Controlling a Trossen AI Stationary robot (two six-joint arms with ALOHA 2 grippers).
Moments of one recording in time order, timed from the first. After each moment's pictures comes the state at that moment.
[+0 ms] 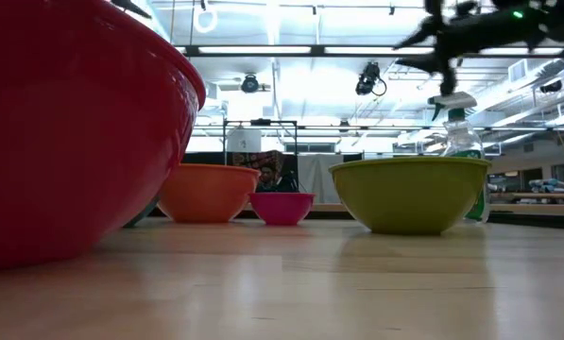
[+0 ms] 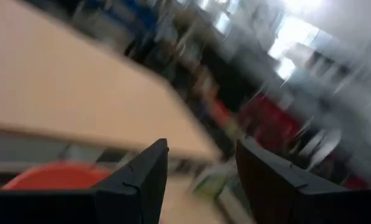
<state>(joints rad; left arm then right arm) 0.23 0.40 0.61 -0.17 -0.58 -0.72 -0.53 0.80 0.56 0.33 0.14 0.81</state>
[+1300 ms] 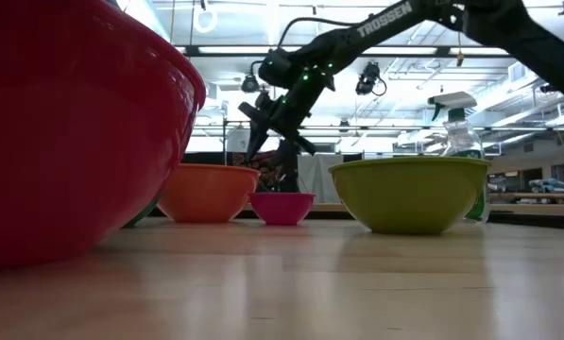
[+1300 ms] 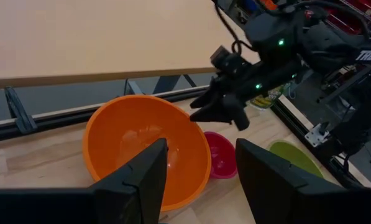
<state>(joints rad) 0.29 0.53 0.89 -0.78 -0.41 -0.66 -0.45 2.23 1.95 -0.62 -0.04 0.45</state>
